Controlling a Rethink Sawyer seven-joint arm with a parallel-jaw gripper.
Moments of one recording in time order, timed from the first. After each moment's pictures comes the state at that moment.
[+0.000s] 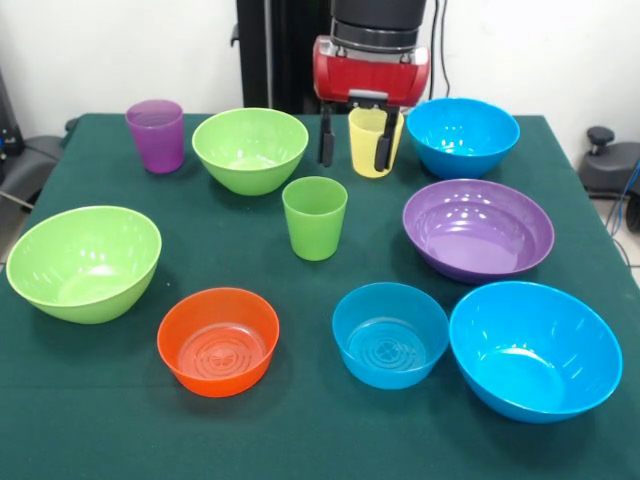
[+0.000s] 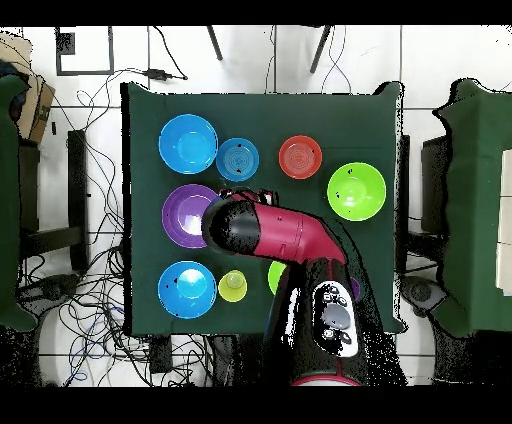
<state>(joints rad) -0.18 -0.74 -0.05 1.78 0.01 0.33 1.58</state>
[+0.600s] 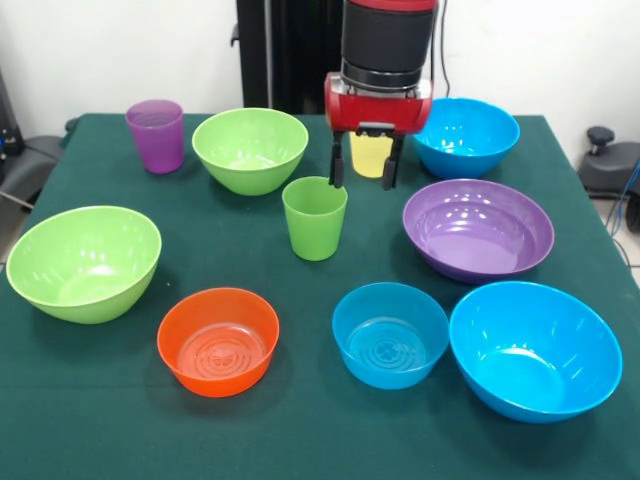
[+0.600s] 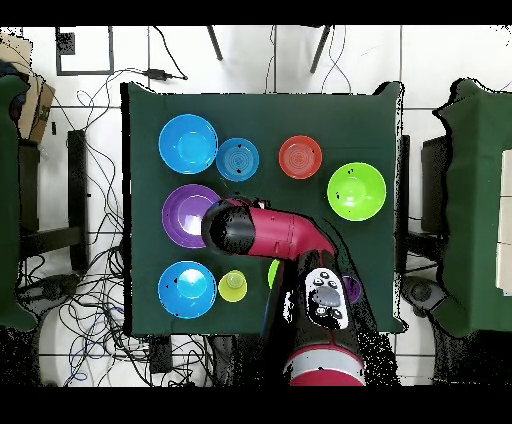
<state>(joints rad) -0.18 -0.66 -0.02 1.77 -0.04 0.33 1.58</state>
